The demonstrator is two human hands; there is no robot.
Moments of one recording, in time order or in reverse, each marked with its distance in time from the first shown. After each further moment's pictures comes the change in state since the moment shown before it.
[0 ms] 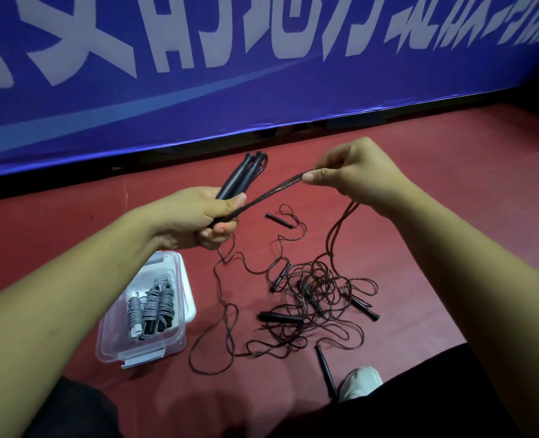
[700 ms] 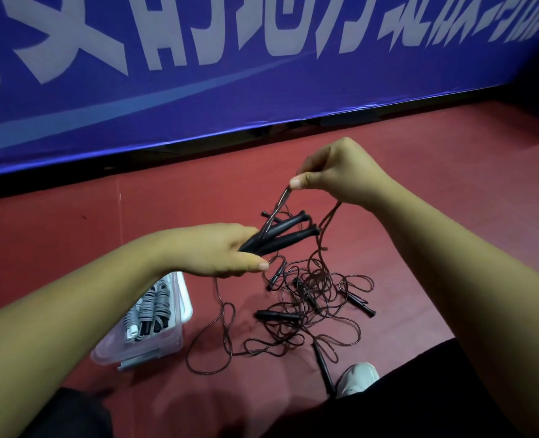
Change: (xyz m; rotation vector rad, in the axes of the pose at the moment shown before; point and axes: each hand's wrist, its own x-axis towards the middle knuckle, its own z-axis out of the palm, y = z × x) left_hand -0.009 -0.006 0.030 0.913 -0.214 0.049; right_hand 0.015 0.011 0.012 -0.128 -0.043 -0.096
